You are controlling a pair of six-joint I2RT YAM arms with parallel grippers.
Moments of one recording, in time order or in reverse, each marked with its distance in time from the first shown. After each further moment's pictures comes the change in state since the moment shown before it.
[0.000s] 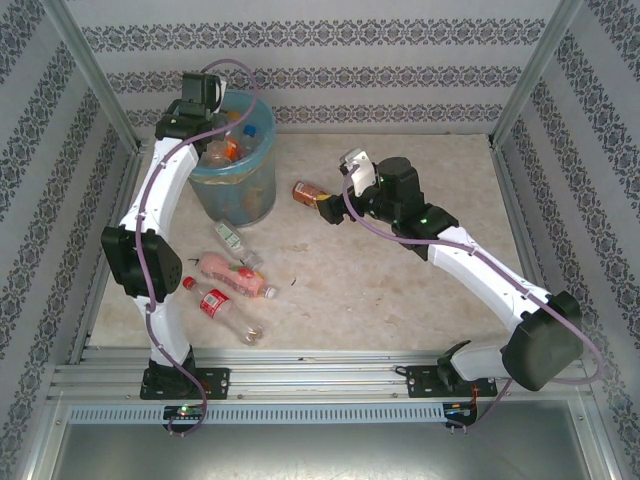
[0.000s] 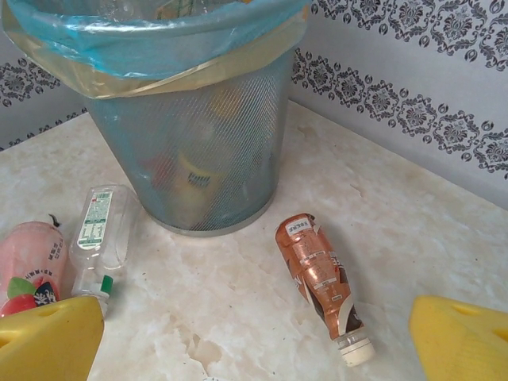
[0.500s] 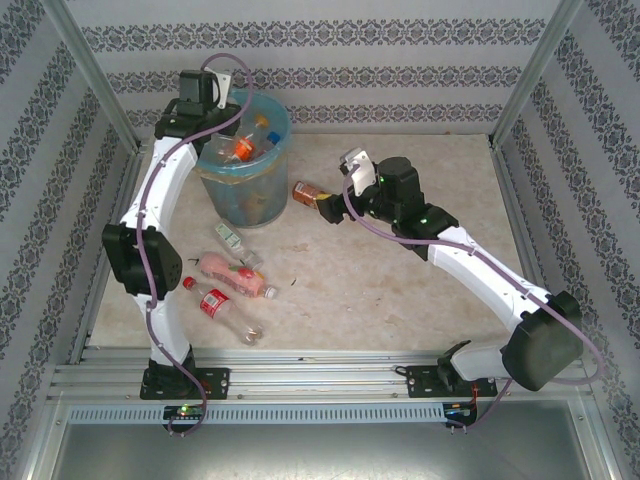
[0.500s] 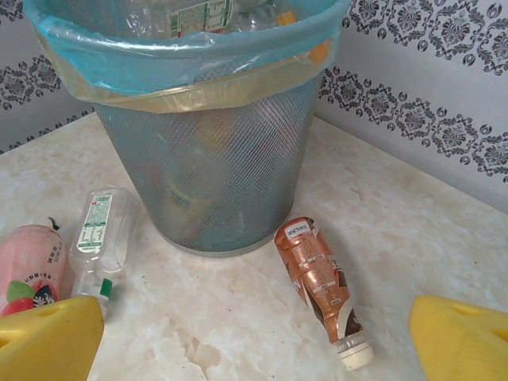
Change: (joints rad) left arm 0.013 0.021 0.008 0.058 0.307 -0.127; right arm -0.002 0.000 -0.002 0.010 0.000 0.001
